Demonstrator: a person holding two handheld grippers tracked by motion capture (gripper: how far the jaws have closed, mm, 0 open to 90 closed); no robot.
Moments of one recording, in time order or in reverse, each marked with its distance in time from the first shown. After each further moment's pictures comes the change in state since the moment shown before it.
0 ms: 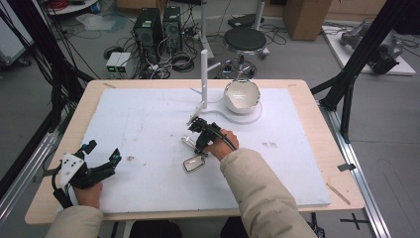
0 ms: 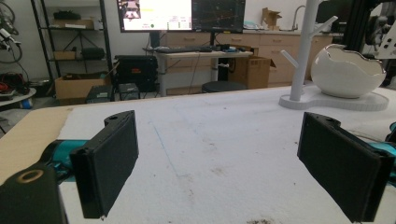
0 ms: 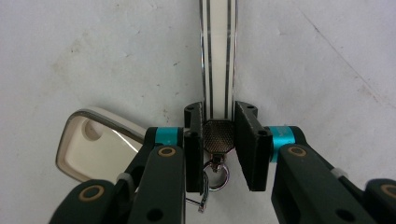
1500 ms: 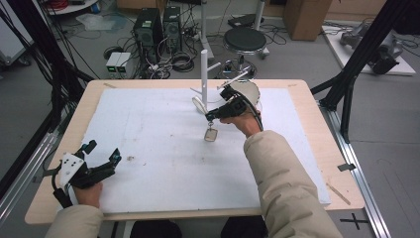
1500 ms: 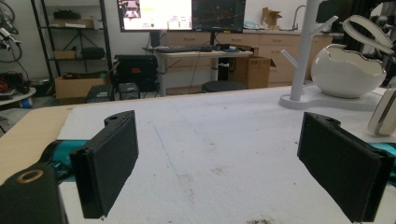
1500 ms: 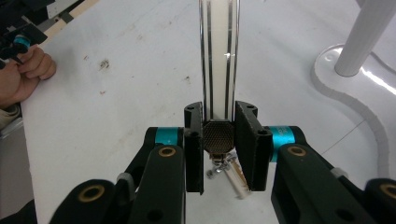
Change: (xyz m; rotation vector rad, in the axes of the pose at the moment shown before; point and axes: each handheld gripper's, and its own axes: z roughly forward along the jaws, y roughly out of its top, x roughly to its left) left arm 0.000 0.000 0.000 0.000 0.001 -0.002; right arm -0.074 -0.020 -0.088 -0.474 0.214 0.009
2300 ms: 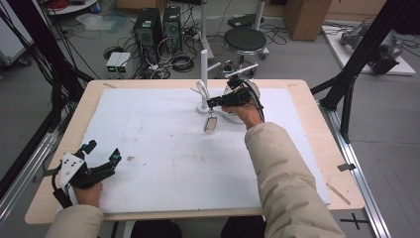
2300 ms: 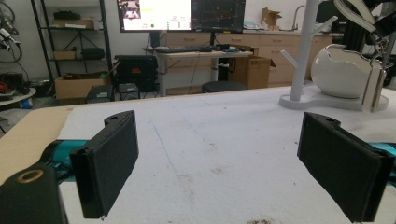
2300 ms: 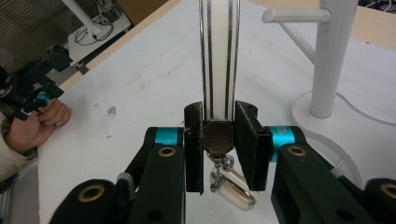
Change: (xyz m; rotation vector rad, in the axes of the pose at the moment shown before) left arm 0.000 0.000 0.000 -0.001 -0.001 0.001; right arm -0.024 0.012 -0.012 -0.157 0.040 0.059
